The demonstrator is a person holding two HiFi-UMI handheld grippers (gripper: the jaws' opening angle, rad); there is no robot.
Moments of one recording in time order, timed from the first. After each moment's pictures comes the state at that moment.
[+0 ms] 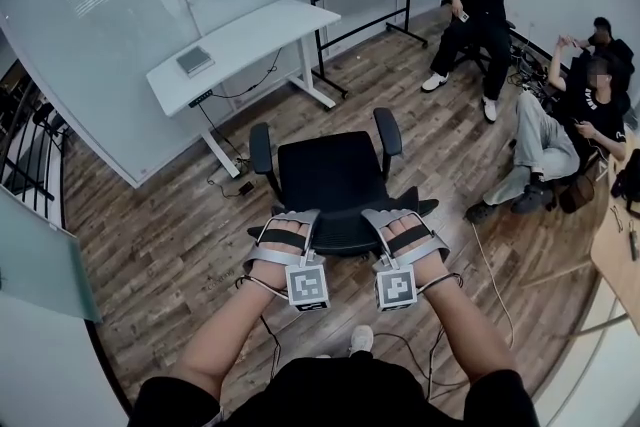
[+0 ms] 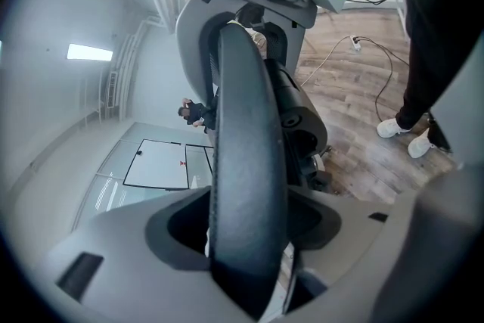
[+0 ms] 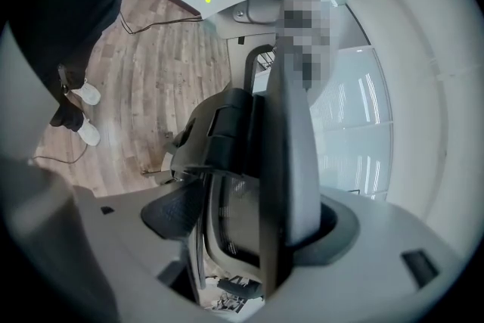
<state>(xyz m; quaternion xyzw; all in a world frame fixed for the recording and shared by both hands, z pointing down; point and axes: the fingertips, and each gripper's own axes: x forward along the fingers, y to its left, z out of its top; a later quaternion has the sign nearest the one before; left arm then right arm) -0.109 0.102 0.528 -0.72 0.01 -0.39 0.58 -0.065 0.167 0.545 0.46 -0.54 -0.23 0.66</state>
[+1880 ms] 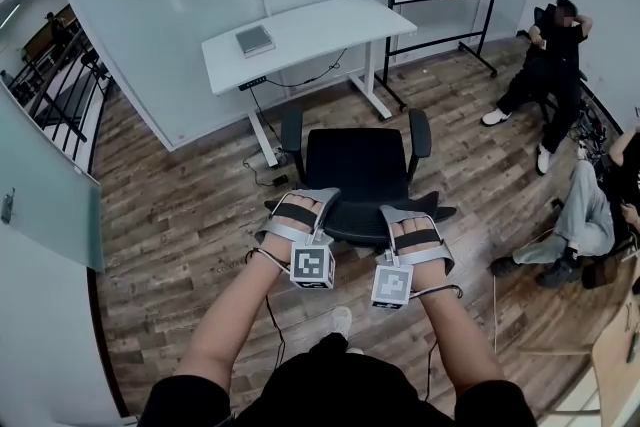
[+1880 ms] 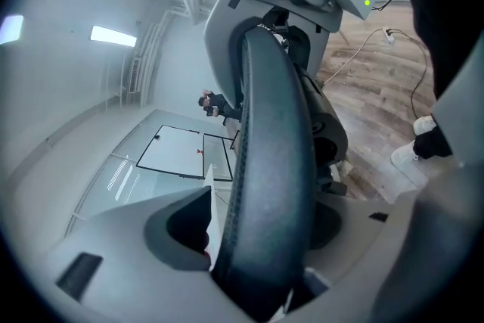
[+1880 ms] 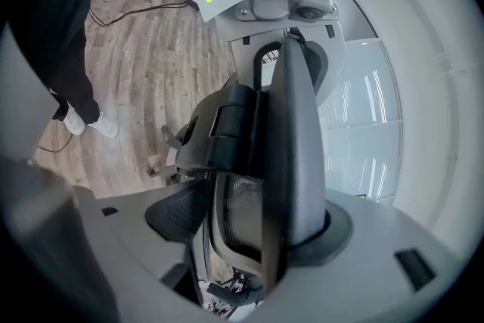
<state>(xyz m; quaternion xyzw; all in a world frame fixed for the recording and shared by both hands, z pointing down) -0.038 -0.036 0.519 -0.75 0.08 -0.36 0.55 -0.002 0.025 0.538 0.46 -0.54 -0.25 0.65</state>
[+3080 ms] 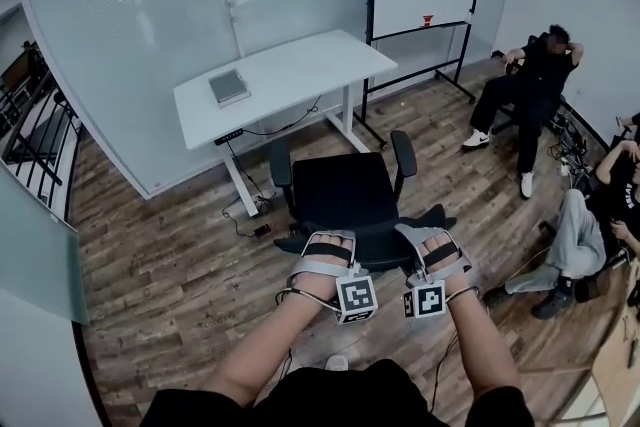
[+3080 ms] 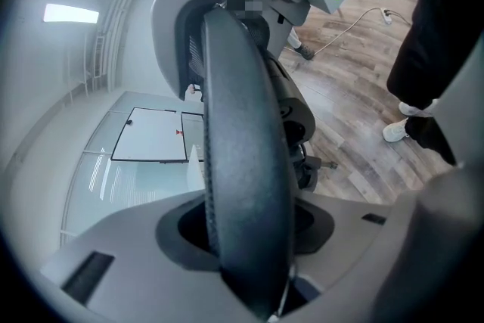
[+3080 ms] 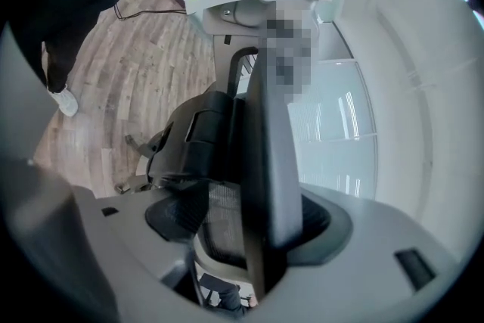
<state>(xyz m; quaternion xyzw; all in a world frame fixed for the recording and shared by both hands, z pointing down) 0.042 -0.113 0.552 -0.68 0.06 -0.49 0.55 0.102 -0.063 0.540 0.48 -0.54 -0.35 0.60</state>
